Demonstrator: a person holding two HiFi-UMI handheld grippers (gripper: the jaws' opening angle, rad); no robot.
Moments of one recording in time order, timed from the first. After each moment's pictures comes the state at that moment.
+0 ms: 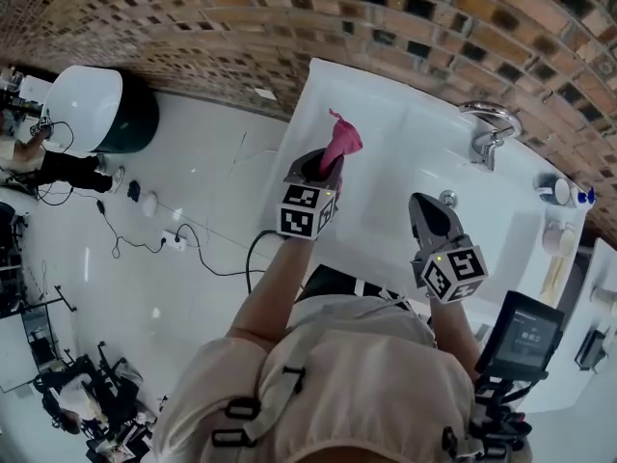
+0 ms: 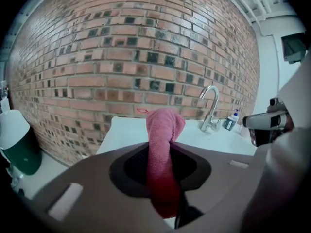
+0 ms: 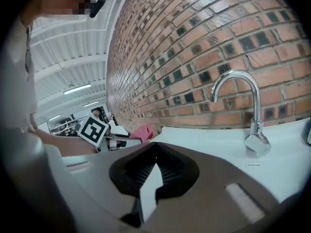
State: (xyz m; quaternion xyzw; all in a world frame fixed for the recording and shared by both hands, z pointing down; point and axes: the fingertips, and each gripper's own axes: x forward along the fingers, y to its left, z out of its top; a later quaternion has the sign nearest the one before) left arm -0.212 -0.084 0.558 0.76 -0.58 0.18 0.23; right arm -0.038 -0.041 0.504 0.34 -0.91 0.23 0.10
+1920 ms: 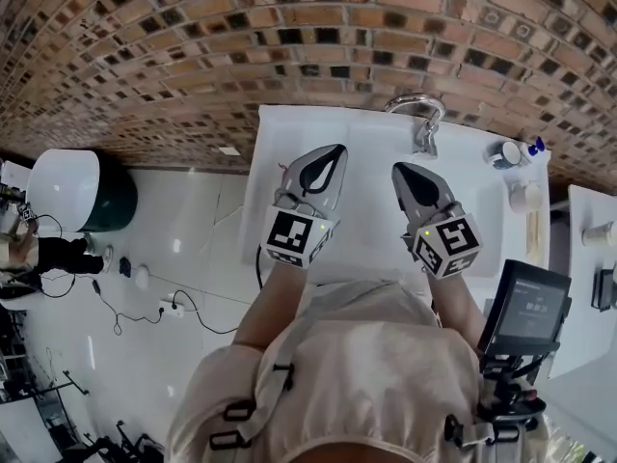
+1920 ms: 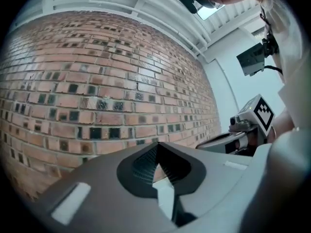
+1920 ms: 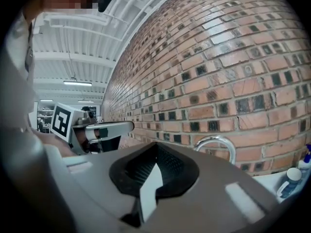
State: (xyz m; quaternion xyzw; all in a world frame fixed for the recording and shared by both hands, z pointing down) left arm -0.082 -0.081 0.353 0.89 -0.45 0.01 -0.02; right arm 0.010 -0.062 0.391 0.41 -0.91 0.08 0.05
